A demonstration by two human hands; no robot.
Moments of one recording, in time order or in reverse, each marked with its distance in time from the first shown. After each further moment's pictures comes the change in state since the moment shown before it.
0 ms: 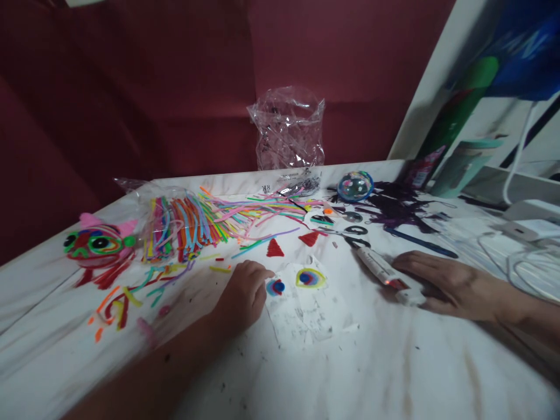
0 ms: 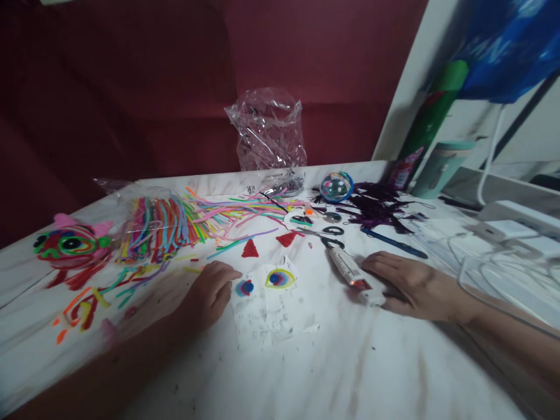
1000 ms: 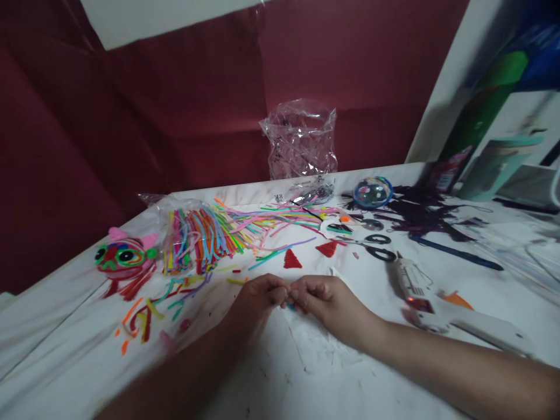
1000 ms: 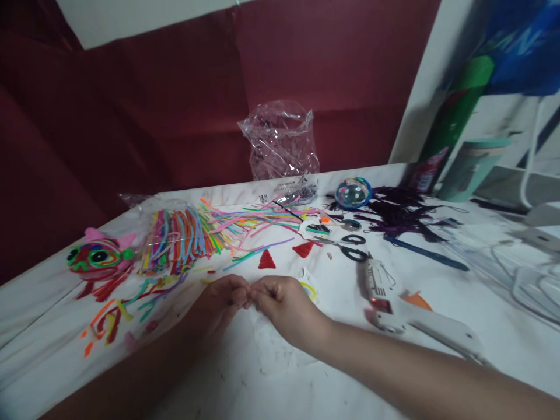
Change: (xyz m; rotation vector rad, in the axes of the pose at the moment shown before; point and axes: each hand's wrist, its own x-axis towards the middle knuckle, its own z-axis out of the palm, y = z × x) left_hand 0.014 0.016 -0.013 -1.317 0.071 -0.822; right_hand 0.200 -0.164 0.034 1.230 0.117 0.581
